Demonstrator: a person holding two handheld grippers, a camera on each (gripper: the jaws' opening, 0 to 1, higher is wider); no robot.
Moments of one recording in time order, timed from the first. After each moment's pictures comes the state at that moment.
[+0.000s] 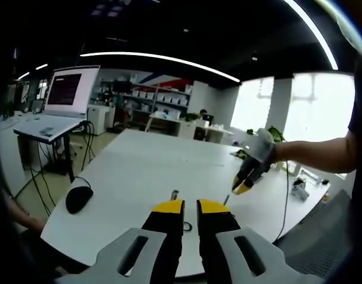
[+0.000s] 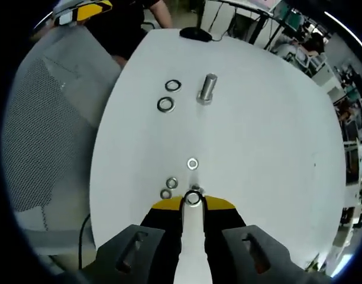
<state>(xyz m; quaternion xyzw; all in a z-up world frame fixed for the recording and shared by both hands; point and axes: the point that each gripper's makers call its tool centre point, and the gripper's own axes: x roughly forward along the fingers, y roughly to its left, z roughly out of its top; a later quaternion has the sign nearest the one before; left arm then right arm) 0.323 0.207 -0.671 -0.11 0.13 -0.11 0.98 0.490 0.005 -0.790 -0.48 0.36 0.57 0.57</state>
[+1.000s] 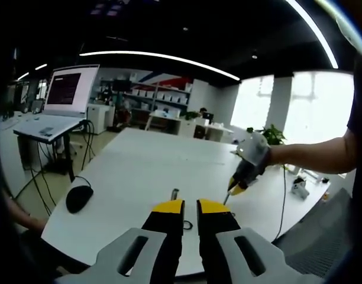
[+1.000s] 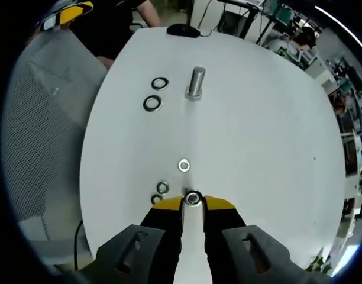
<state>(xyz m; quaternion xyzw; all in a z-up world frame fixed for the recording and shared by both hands) 0.323 0.207 -0.673 -0.11 0.14 -0.11 0.98 0.499 0.010 -0.808 -0.47 0.37 0.55 0.58</state>
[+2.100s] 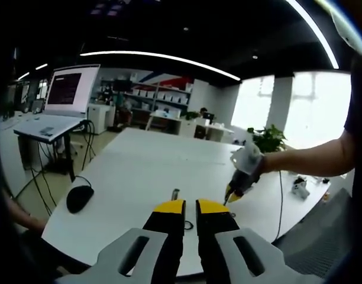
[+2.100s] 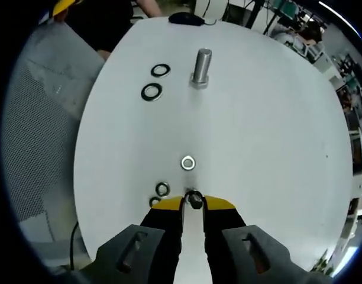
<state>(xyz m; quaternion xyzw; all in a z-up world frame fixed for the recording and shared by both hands) 0.323 0.208 -0.673 -0.11 0.13 -0.11 0.98 0.496 0.011 -0.841 -0.48 0.39 0.55 0.56</state>
